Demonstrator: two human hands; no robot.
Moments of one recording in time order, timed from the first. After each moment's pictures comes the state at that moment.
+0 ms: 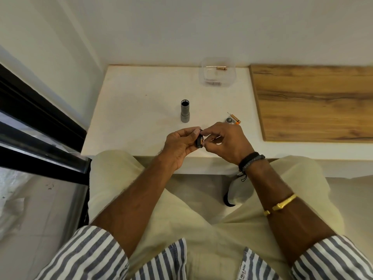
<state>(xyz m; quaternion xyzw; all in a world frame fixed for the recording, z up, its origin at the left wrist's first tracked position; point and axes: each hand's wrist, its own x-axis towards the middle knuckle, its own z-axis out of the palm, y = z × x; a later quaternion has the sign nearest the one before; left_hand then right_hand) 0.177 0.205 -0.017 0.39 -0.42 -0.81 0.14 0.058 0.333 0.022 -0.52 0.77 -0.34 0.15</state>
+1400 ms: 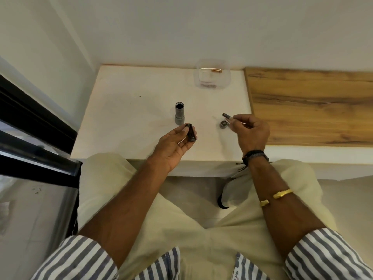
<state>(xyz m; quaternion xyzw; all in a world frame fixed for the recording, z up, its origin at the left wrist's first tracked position) 0.176 0.197 -0.014 0.32 -0.24 -0.90 0.16 0.004 0.344 -0.008 -0.12 0.78 -0.60 0.08</state>
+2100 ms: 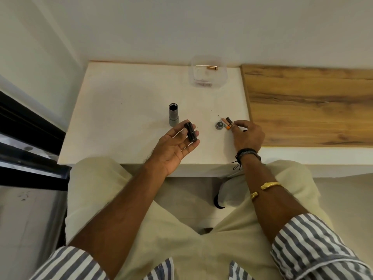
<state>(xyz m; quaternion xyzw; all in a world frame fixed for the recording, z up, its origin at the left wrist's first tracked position) 0.141 0.171 -0.015 0.28 -0.24 -0.92 0.14 -0.049 0.309 -0.039 -0.07 0.90 -0.43 0.03</state>
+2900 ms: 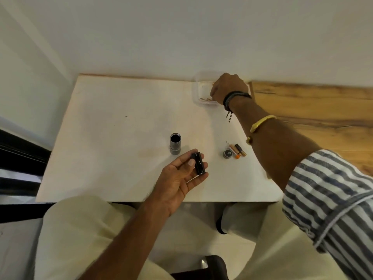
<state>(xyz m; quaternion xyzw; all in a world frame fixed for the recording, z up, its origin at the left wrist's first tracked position) 0.143 0.188 -0.035 0.31 -0.24 -0.92 0.11 -0.146 0.145 0.015 -0.31 0.94 -0.09 0.10</state>
